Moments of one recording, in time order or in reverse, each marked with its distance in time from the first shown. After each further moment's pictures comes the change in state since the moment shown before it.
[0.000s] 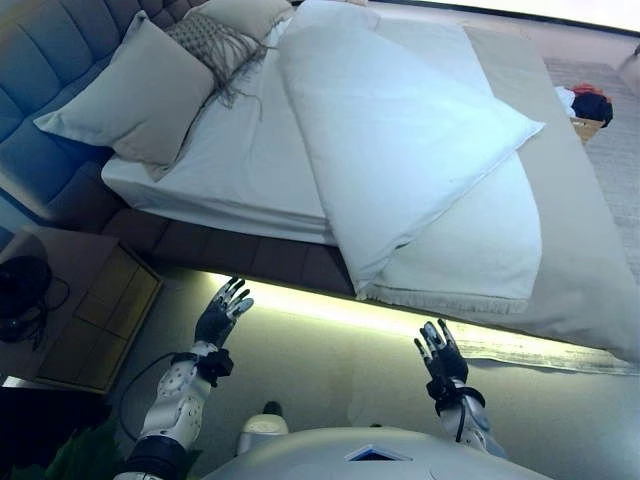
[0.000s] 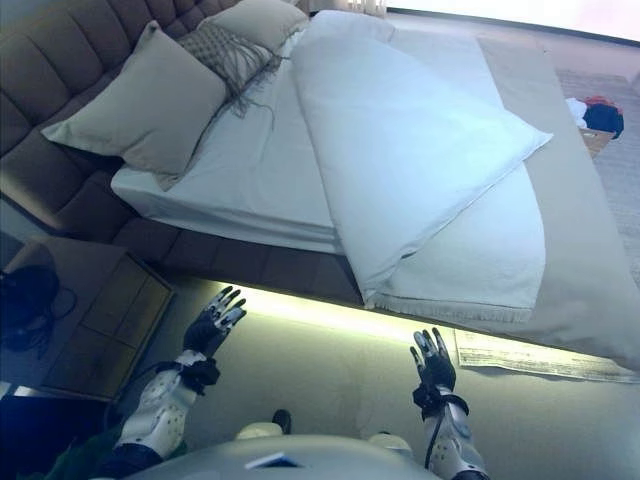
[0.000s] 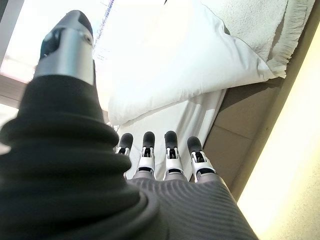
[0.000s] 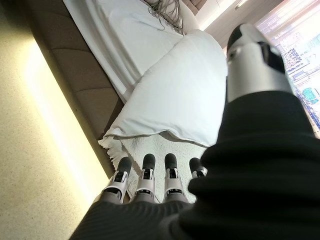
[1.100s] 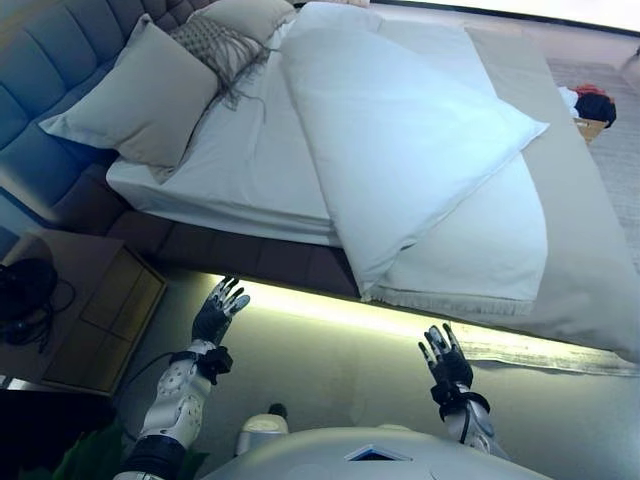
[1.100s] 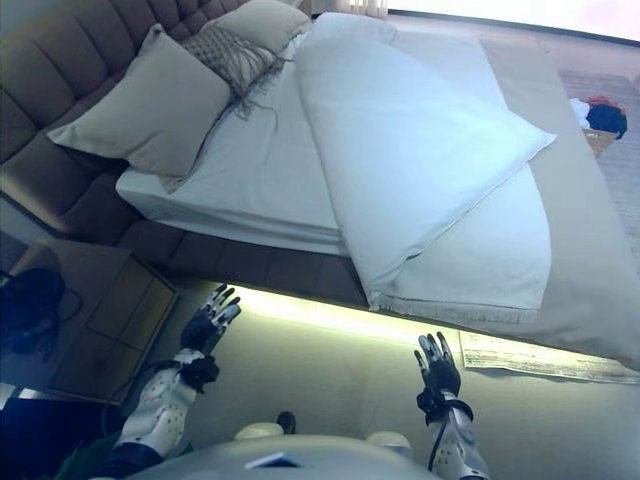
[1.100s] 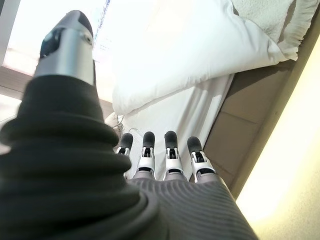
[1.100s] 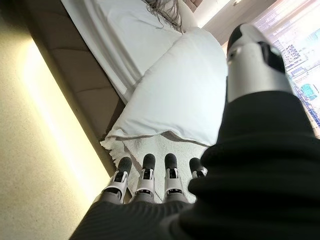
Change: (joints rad) left arm -0.009 0.009 0.001 -0.007 0.002 -0.008 0.061; right arm 0.016 0.007 -0.030 0.000 0.000 0.000 0.016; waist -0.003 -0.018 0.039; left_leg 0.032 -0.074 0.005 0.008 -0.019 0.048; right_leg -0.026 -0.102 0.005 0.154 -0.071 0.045
